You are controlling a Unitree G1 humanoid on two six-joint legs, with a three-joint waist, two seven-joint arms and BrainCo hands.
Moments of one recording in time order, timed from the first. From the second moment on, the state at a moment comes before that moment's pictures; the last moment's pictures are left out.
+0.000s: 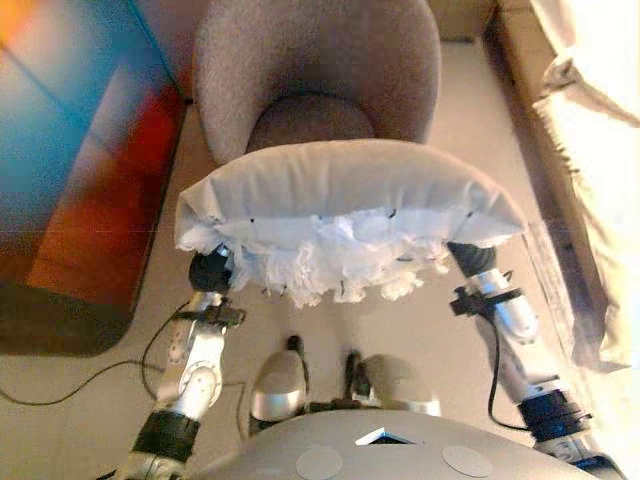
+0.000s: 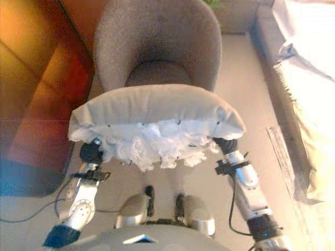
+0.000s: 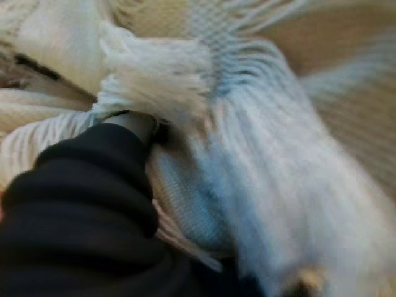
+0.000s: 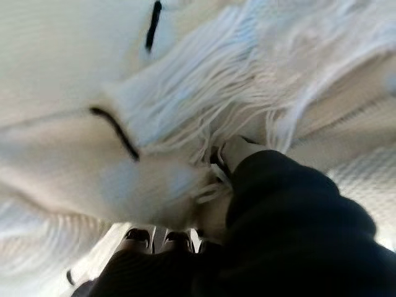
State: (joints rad) left arm 0.18 0.36 -0.19 0.08 -0.92 -0.38 -0.18; right arm 0.10 -0.44 0.24 -0.01 0.52 -0.34 0.16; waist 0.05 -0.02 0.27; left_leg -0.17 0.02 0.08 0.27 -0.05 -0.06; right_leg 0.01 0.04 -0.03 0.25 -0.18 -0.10
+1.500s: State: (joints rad) left arm 0.18 0.35 -0.20 0.10 -0.92 -0.38 -0.15; right arm 0.12 -0.46 0.23 -0.02 0.57 -0.31 0.19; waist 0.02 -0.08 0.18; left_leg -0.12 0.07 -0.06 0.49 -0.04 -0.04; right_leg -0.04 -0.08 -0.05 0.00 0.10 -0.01
